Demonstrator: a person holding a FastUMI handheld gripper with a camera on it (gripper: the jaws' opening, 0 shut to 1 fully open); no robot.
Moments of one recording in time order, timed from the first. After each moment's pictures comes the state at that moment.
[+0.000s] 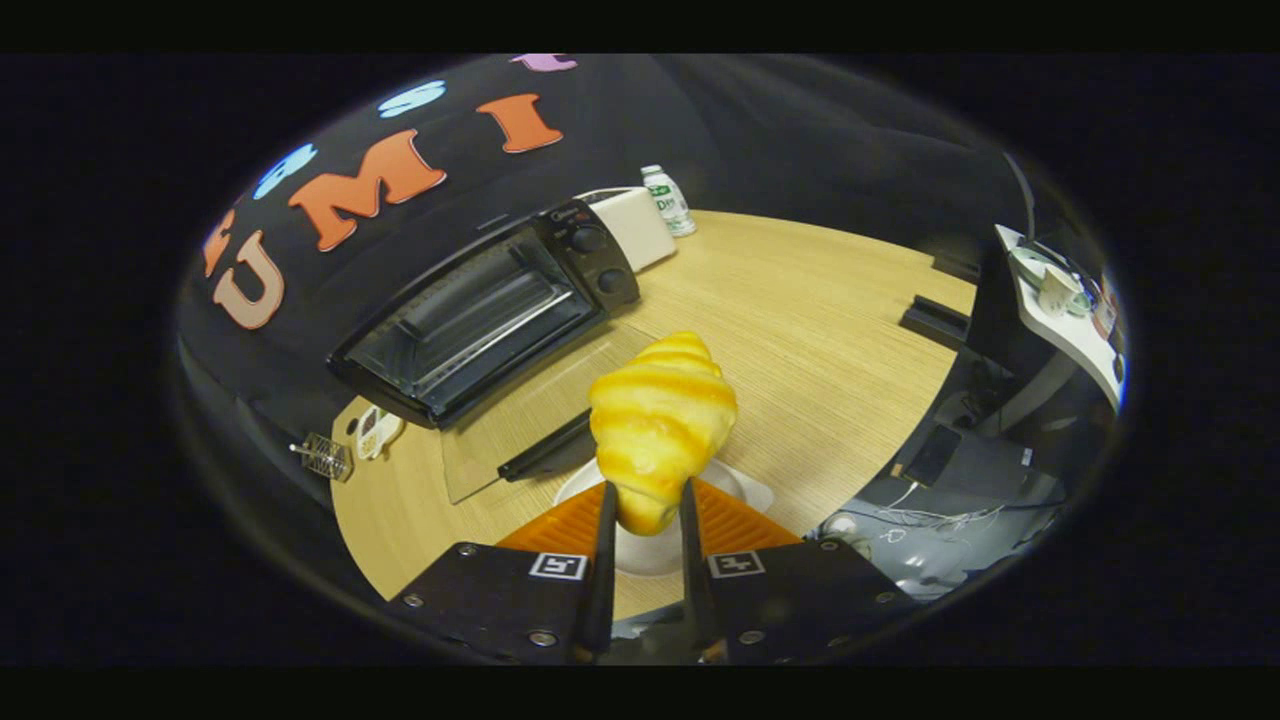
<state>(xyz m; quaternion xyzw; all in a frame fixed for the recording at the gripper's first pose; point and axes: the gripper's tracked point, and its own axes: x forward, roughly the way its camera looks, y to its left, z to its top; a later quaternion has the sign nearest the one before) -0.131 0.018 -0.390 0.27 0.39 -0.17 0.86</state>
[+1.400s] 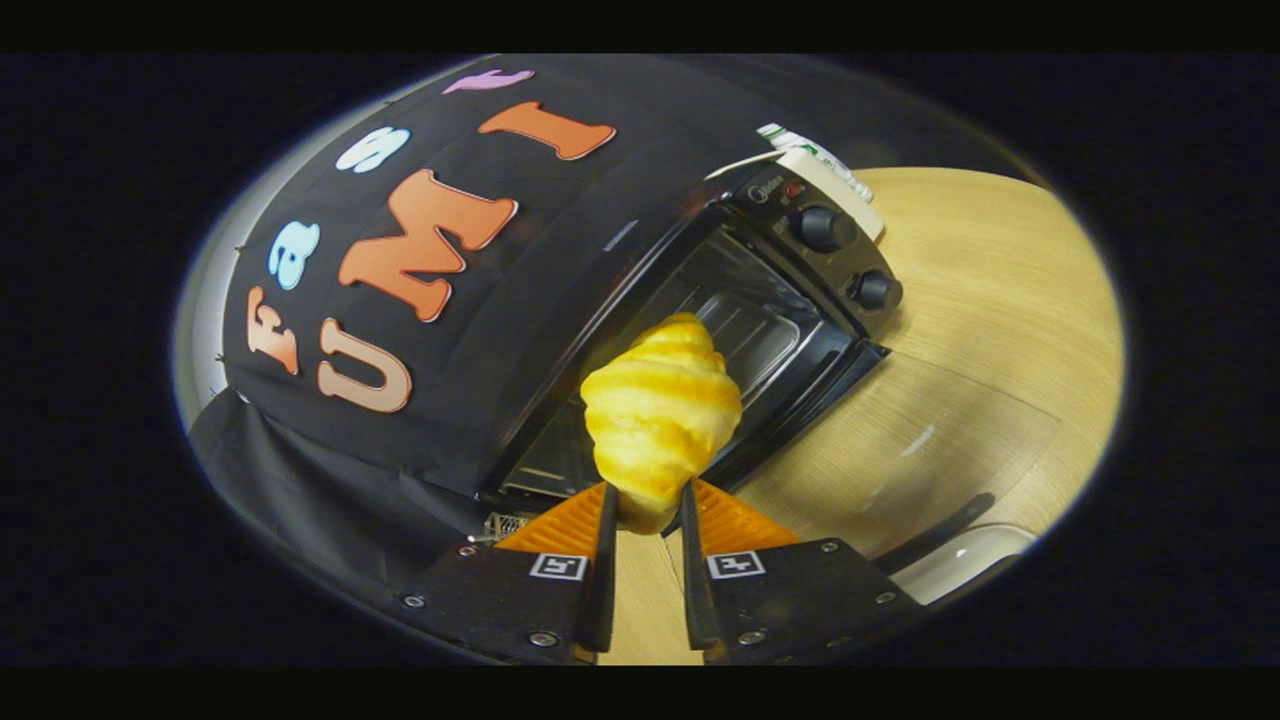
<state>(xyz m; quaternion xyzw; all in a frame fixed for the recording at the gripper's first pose) 0.077 0.106 -0.378 0.46 0.31 0.01 0.83</state>
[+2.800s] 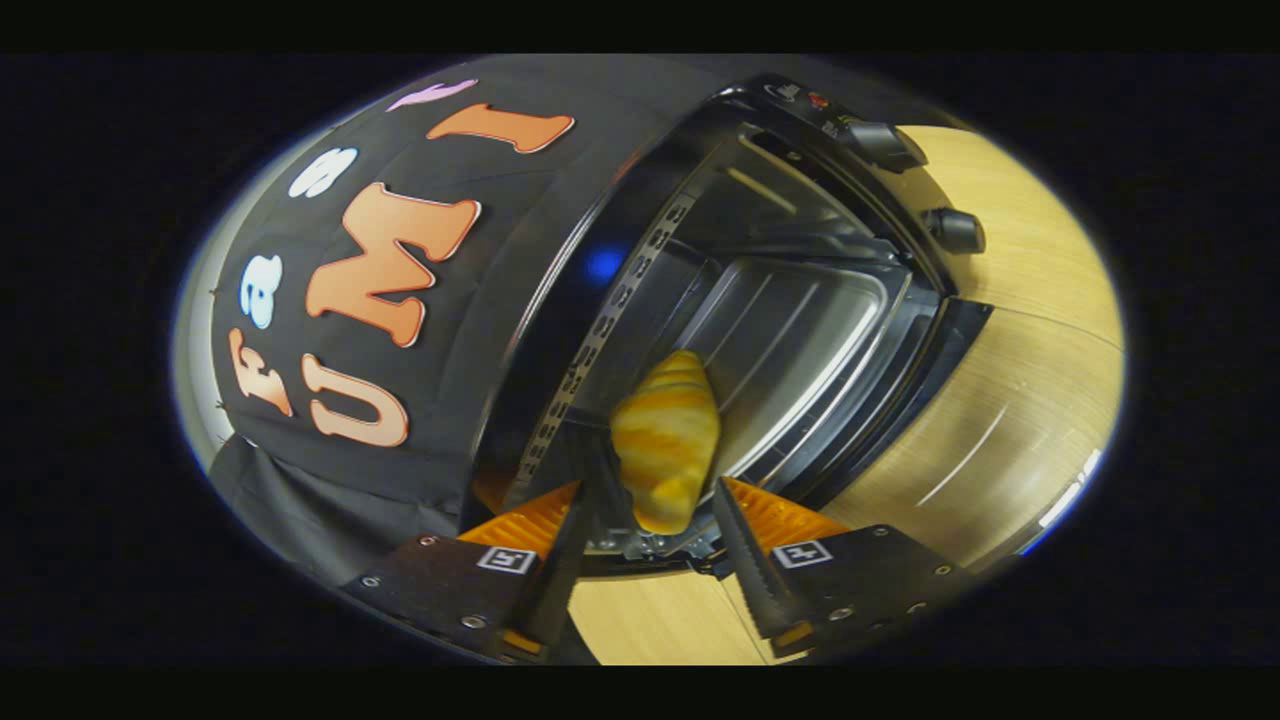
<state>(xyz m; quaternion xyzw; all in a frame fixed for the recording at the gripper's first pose) 0.144 0.129 -0.400 0.50 0.29 -0.01 0.81</state>
